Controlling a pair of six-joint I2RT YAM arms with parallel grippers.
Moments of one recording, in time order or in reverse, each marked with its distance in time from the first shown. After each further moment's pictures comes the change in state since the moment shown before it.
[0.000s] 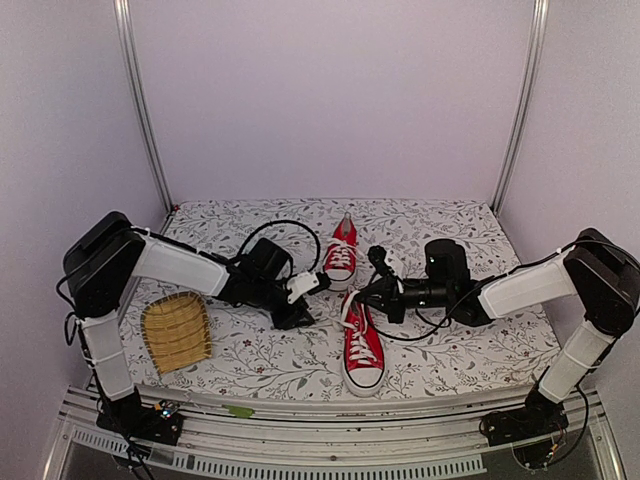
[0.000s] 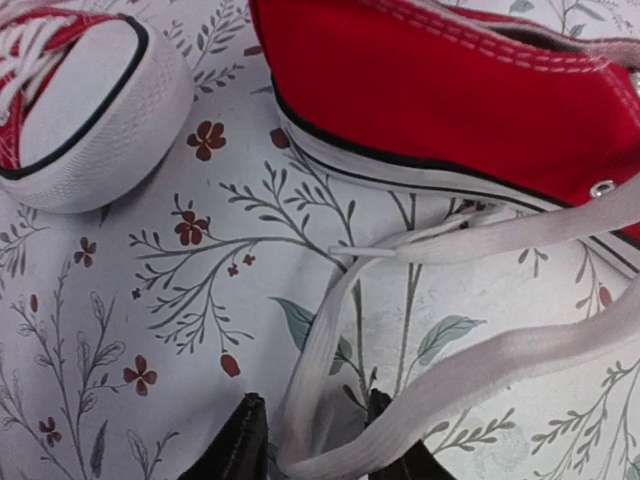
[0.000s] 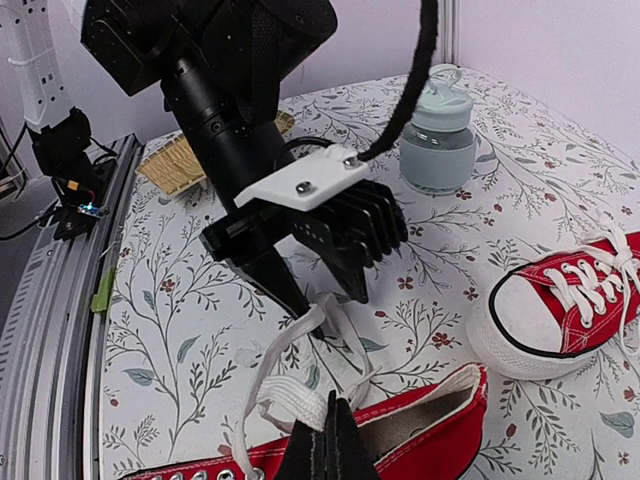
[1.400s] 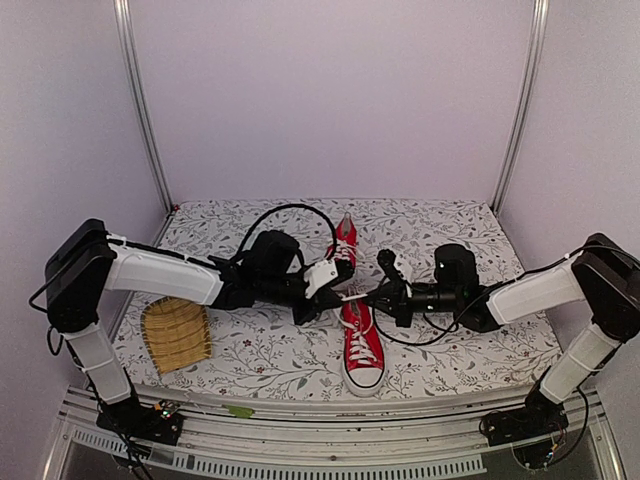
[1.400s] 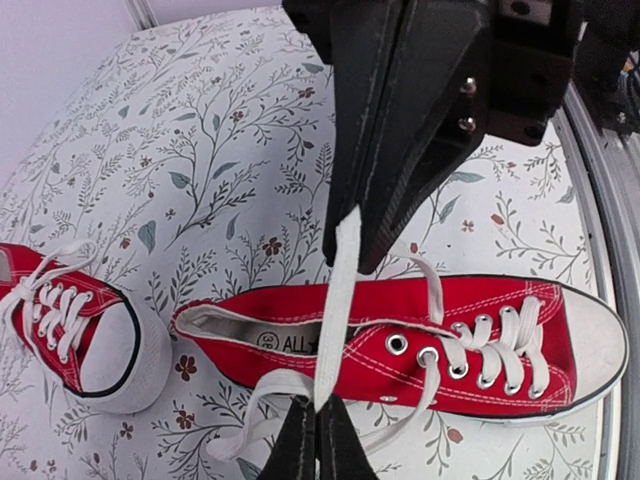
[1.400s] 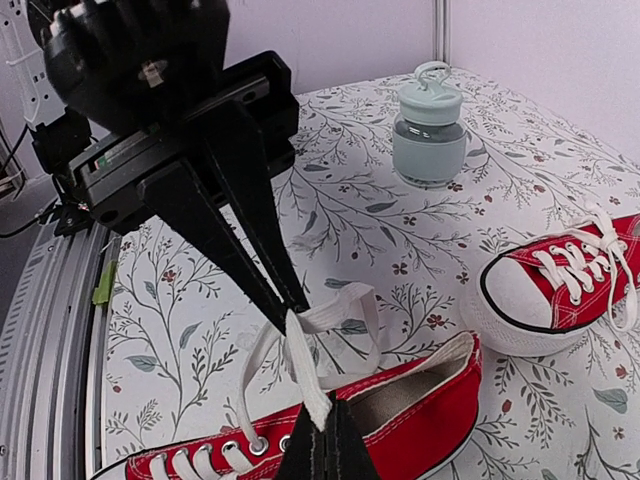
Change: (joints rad) left arm -0.135 -0.122 -0.010 0.193 0.025 -0.005; right arm -0.024 -0.059 -0.083 0.038 0.005 0.003
